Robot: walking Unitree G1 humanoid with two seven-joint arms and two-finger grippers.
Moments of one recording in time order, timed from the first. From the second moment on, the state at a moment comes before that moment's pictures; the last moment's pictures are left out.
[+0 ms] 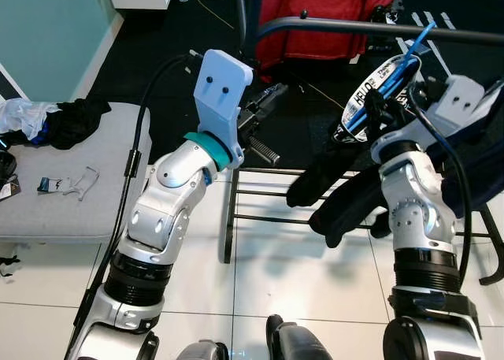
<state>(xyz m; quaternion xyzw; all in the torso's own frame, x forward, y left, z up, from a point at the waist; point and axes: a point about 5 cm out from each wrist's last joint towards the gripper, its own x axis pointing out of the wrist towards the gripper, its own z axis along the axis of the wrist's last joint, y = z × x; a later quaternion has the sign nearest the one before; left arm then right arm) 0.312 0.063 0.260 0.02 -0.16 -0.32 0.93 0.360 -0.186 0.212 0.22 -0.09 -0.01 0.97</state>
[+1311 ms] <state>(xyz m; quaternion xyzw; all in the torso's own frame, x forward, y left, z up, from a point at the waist) 0.316 0.064 0.250 0.01 -0.15 -0.32 0.94 0.377 -0.230 0.237 0.05 -0.09 -0.21 0.97</state>
